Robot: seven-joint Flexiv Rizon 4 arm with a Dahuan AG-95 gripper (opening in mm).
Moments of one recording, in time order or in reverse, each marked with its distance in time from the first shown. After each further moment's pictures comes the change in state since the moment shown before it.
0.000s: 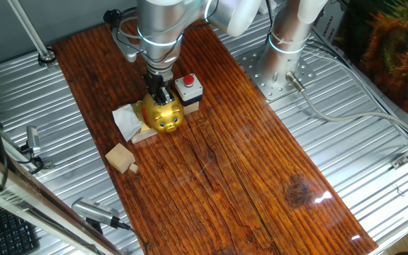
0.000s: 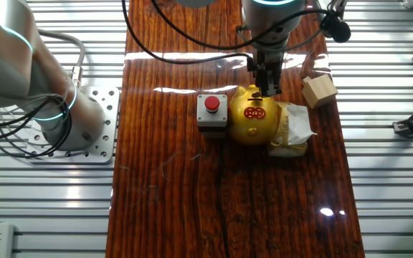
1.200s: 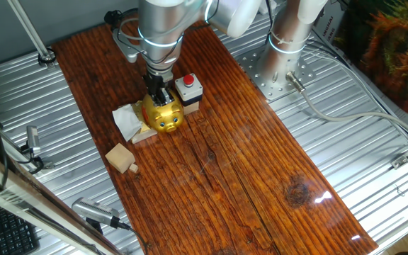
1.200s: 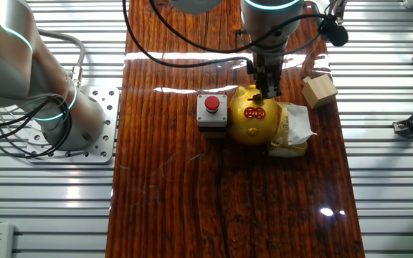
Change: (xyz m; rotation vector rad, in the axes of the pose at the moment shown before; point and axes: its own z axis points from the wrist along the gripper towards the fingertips) arm -0.001 -0.001 0.007 -0.002 -0.013 -0.001
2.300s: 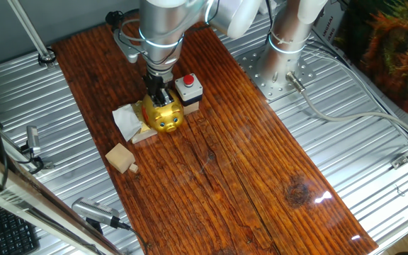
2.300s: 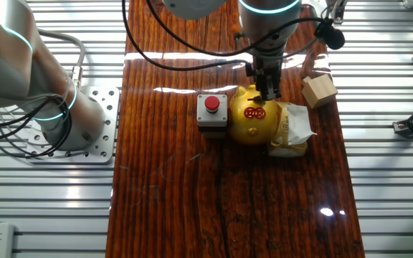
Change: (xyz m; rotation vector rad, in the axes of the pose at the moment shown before) arm 0.000 -0.002 0.004 0.008 -0.019 -0.002
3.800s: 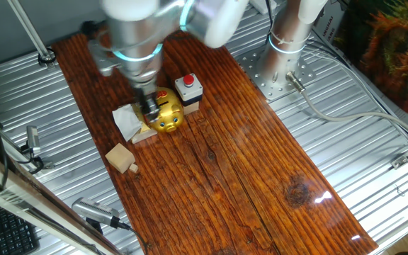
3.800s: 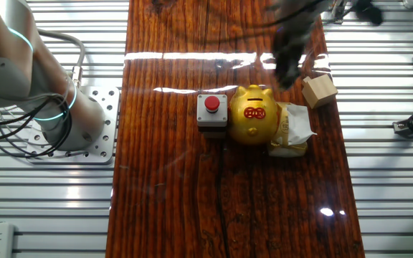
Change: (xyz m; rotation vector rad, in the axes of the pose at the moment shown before) arm -0.068 0.036 -0.043 -0.011 0.128 0.086
